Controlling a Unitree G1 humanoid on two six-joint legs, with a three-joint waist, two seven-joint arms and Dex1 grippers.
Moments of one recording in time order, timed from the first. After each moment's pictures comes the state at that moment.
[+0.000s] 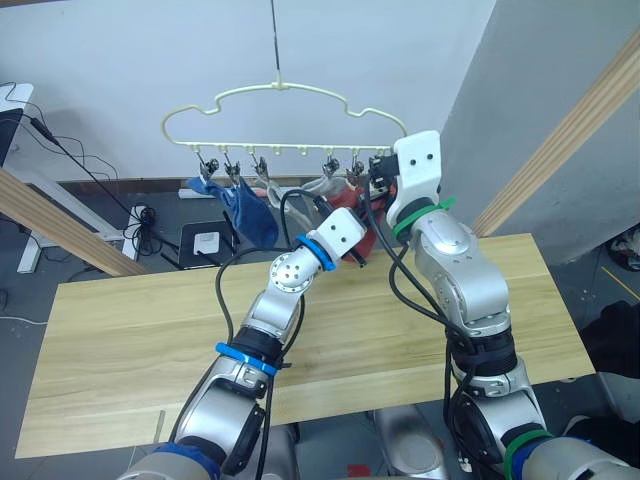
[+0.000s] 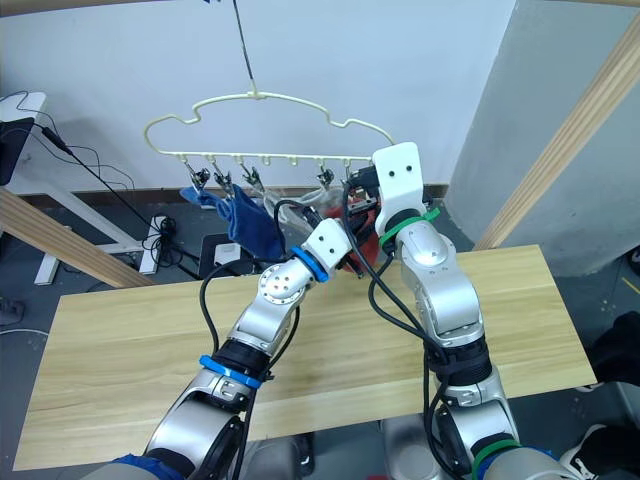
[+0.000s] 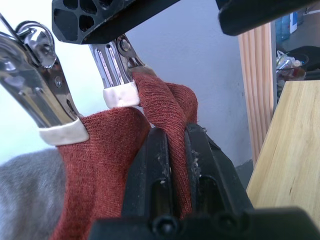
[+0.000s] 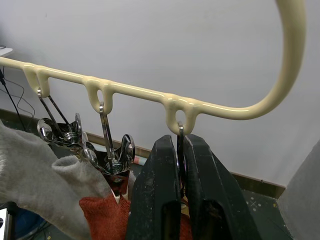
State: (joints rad) left arm -0.64 0.10 -0.21 0.44 0.08 -0.26 -0.42; right arm -0.68 -0.04 0.11 -0.23 0.03 0.67 0.08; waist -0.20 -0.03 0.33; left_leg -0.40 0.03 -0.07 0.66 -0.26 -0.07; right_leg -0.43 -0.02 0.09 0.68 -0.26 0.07
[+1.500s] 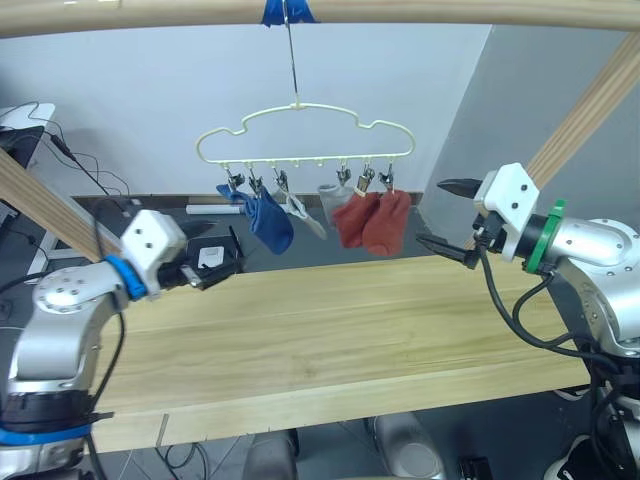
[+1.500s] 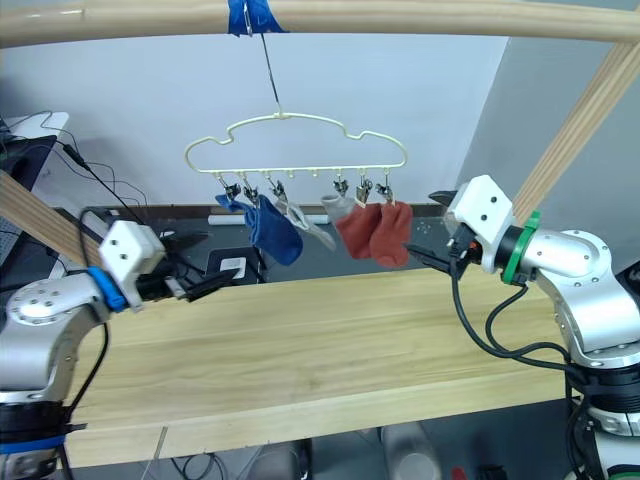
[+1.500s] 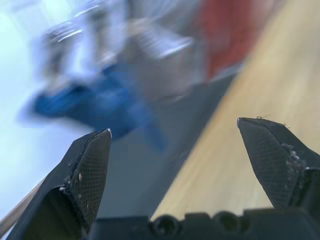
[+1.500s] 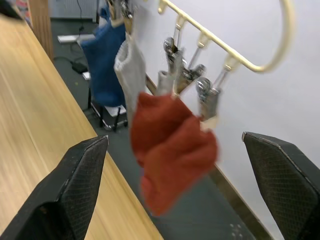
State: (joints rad) left arm -0.19 0.82 0.30 -0.11 -0.35 0.37 -0.89; right arm -0.47 -0.78 -0.03 -0.34 0.30 0.47 0.85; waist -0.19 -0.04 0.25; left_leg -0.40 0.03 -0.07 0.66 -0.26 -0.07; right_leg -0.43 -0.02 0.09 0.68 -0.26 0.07
